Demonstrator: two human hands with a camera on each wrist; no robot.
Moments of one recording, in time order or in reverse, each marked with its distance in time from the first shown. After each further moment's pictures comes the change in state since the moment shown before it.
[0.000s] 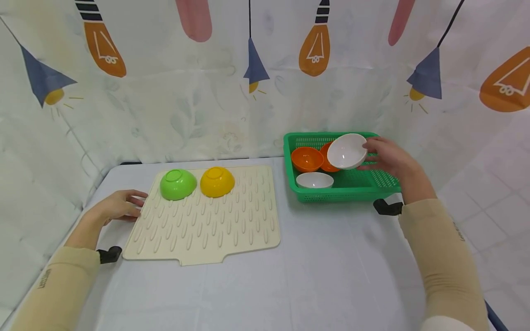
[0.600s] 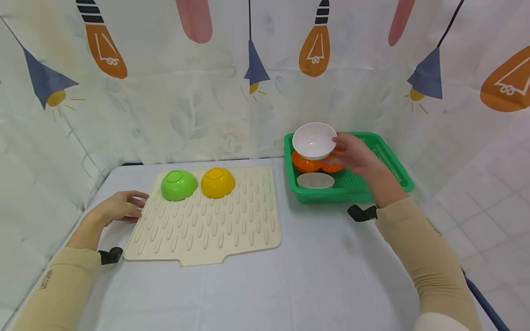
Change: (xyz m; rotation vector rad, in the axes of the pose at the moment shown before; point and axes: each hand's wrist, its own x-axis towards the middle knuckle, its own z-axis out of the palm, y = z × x) left_hand -0.001 0.000 0.002 -0.003 0.004 0.002; right_hand 0.009 -0.023 0.080 0.354 -0.080 -0.121
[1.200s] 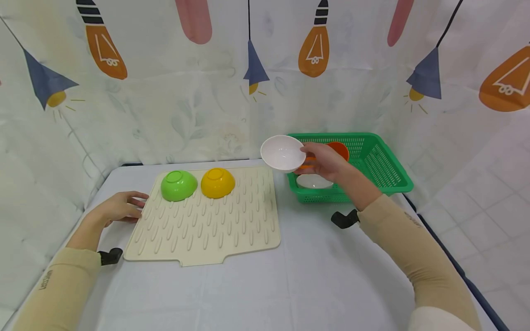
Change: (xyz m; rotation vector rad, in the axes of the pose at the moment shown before) left_hand 0.001 0.000 0.000 0.022 0.009 -0.008; right_hand 0.012 0.019 0.061 -0.051 -0.080 0.098
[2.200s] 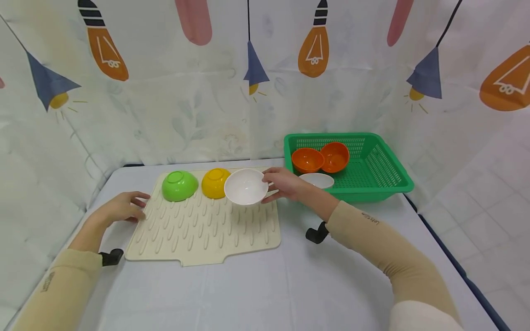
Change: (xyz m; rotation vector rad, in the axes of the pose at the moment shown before) left_hand -0.006 0.011 0.003 0.160 0.028 0.051; right_hand 0.033 0.056 0.080 -0.220 -0.111 0.130
